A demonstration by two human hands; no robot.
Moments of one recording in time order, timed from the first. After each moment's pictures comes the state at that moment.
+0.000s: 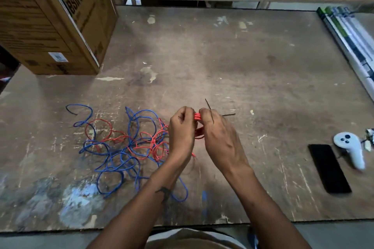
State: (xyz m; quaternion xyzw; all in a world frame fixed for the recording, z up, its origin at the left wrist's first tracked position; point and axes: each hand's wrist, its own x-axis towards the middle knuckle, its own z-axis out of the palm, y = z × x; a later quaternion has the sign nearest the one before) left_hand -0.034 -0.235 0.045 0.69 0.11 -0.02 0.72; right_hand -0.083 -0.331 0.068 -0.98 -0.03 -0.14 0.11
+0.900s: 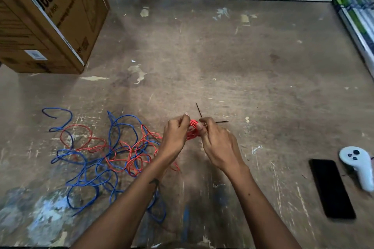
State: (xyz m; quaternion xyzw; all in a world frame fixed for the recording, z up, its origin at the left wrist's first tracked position) left_hand 0.029 -0.270 -0.037 0.80 0.06 -0.10 0.59; right_hand -0.030 -0.415 -0.014 -0.97 0.02 -0.01 0.24
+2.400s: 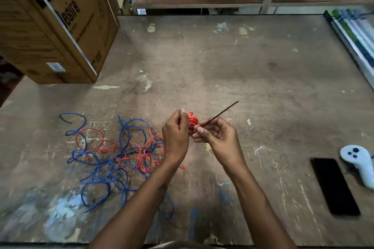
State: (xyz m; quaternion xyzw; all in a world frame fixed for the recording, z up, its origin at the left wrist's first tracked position) left_hand 0.002 -0.262 -0.003 0.83 0.04 0.13 0.55; right_hand -0.054 -0.390 0.023 -0.61 0.09 -0.04 0.78
